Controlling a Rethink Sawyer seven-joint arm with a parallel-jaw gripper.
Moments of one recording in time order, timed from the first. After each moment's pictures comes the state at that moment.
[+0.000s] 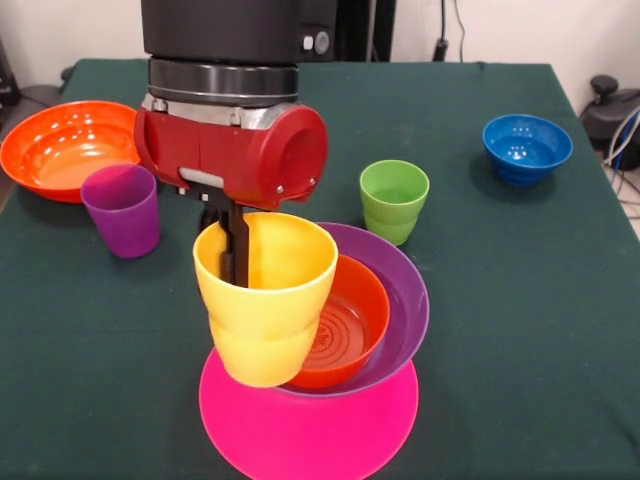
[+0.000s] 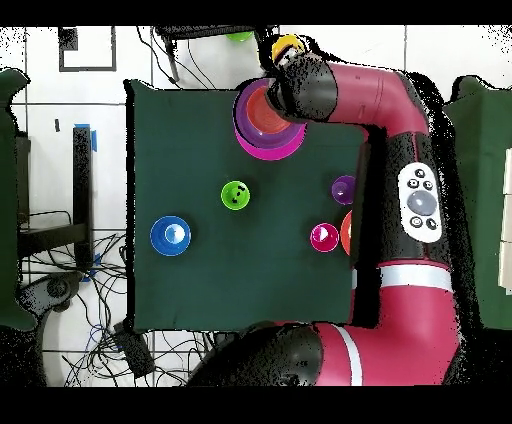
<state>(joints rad) -0.44 -0.48 0.34 1.01 -0.33 0.63 2.32</state>
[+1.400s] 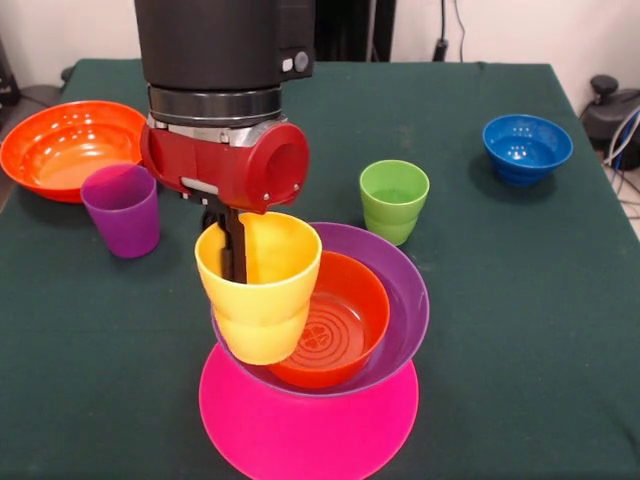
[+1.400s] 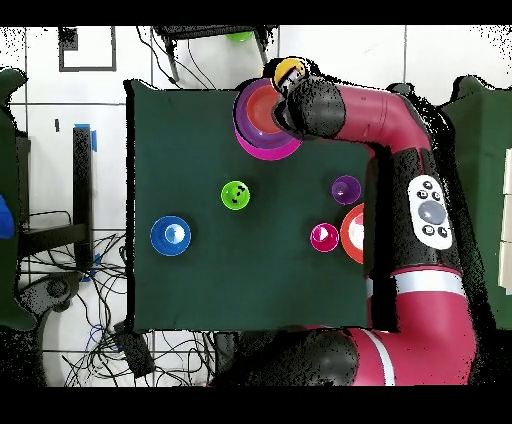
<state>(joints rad) -0.50 -0.49 0.38 1.12 -0.33 0.60 2.32</state>
